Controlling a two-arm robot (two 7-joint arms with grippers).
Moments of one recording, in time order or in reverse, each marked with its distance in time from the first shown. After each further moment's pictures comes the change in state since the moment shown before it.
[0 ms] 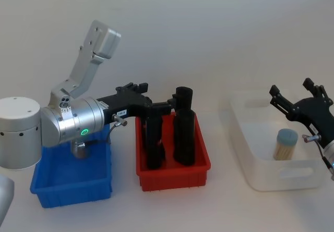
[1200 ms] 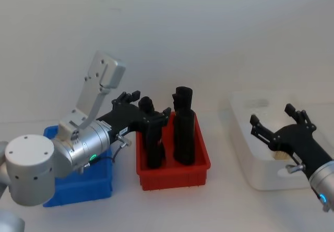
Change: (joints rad) left arm 0.118 0.016 0.053 -0.039 0.050 -0.208 0.207; right arm -0.152 0.010 -0.052 -0.201 -0.092 0.119 -0.088
